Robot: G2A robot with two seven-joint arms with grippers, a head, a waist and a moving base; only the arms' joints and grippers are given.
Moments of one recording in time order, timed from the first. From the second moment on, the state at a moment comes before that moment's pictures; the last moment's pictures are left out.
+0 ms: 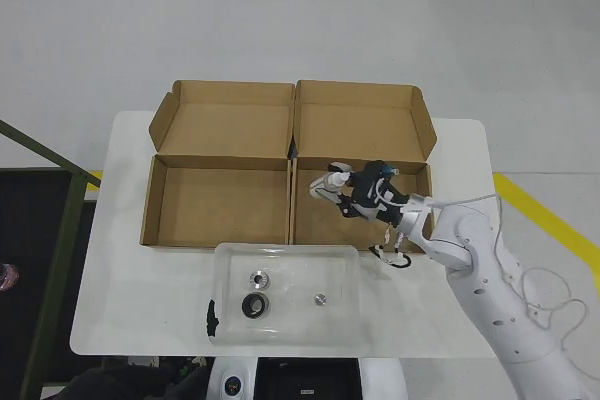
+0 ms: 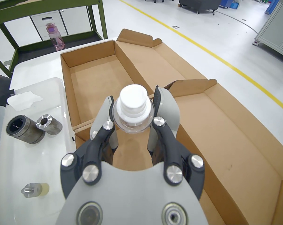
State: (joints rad) left arm -0.19 -0.18 -0.57 -1.44 2.04 -0.23 0.13; right arm -1.04 -1.14 1.12 -1.66 -1.12 -0.66 0.21
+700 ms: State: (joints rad) left arm -0.19 -0.18 -0.57 -1.44 2.04 -0.23 0.13; right arm -0.93 -1.17 1.00 -1.48 -1.20 -0.57 0.24
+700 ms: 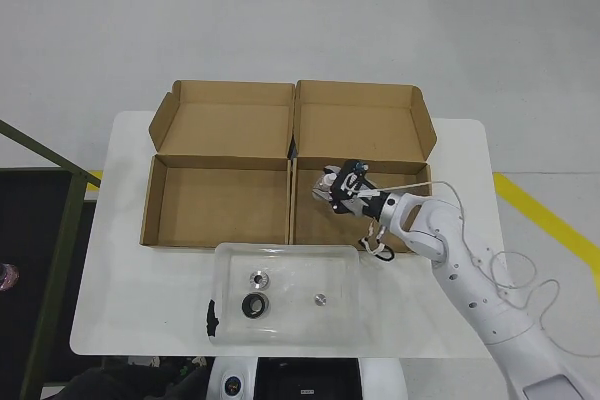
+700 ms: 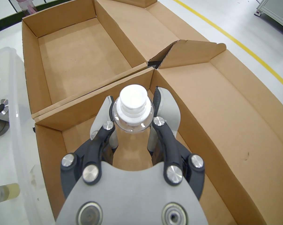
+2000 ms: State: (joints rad) left arm -0.19 -0.18 -0.57 -1.44 2.04 -0.23 0.13; right arm -1.05 -1.15 1.12 -1.81 -1.20 -0.68 0.36
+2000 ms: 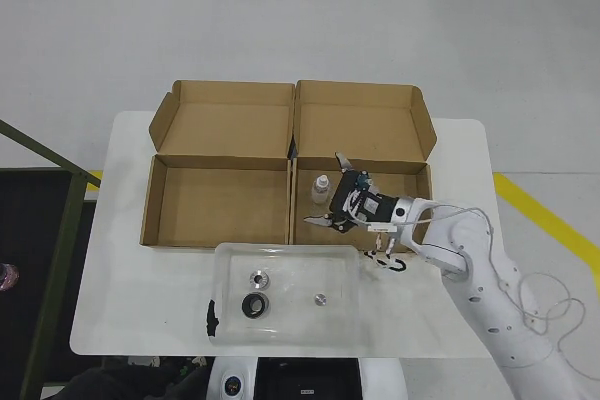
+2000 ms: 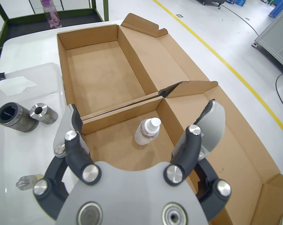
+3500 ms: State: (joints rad) left arm -0.19 -0.18 -0.57 -1.44 2.04 -0.23 0.13; right arm -1.35 -1.08 1.01 -2.14 -1.42 -0.90 0.62
